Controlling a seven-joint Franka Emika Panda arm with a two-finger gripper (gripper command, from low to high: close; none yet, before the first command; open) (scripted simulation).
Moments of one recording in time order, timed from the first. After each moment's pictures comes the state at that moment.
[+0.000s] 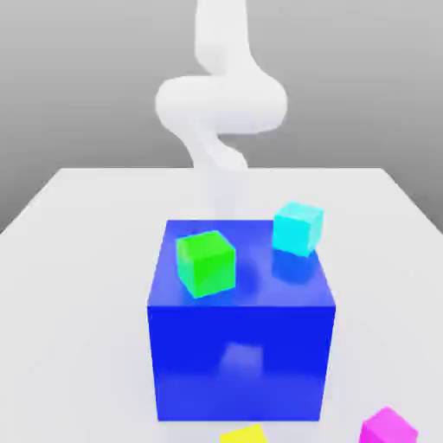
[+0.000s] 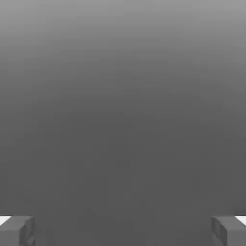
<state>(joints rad) 0.04 -0.71 -0.01 -2.29 0.02 2.32 0.77</state>
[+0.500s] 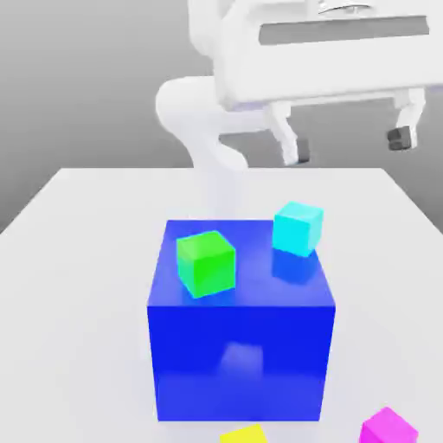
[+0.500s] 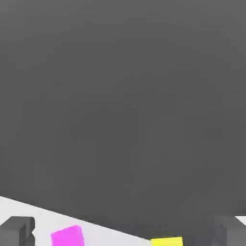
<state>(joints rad) 0.19 -0.16 0.02 -2.26 0.11 2.47 0.61</state>
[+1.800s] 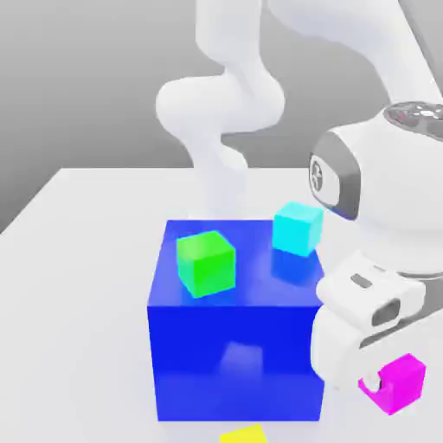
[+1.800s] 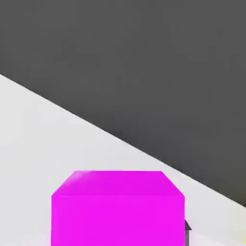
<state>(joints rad) 0.24 0.15 0.04 -2.26 0.11 2.45 0.55</state>
